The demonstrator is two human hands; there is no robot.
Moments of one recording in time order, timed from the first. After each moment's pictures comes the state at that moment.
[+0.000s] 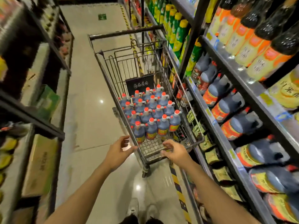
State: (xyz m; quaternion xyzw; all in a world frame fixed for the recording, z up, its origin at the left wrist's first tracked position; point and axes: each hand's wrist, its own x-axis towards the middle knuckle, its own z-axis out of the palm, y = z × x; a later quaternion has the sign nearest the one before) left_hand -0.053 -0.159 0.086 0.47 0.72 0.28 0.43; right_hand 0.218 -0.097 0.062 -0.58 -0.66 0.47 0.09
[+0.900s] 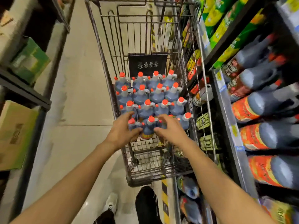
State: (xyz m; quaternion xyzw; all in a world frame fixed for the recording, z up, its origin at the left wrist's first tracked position) left_hand -0.034 -0.006 -0.005 0.50 0.74 0.27 0.36; right_hand 0.168 0.091 -0.013 -0.49 -0.77 0.42 0.03
